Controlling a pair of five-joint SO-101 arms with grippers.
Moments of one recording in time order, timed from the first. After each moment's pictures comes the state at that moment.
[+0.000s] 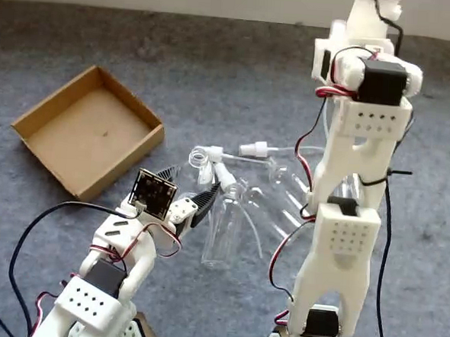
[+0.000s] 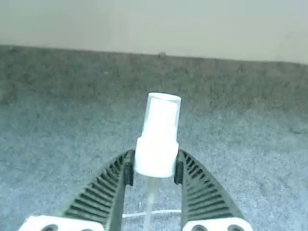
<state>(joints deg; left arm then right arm) 17.8 -80.7 96.1 11.6 2.4 -1.8 37.0 -93.6 100.1 5.0</state>
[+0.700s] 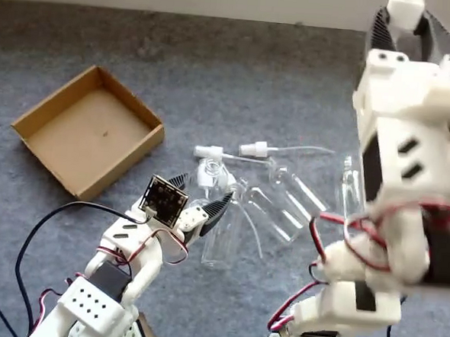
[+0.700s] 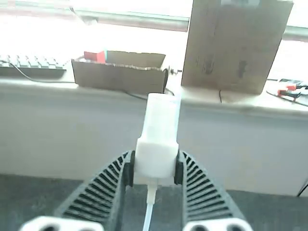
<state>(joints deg) 23.2 -80.7 96.2 11.6 2.4 -2.0 0.9 -95.3 100.1 5.0</state>
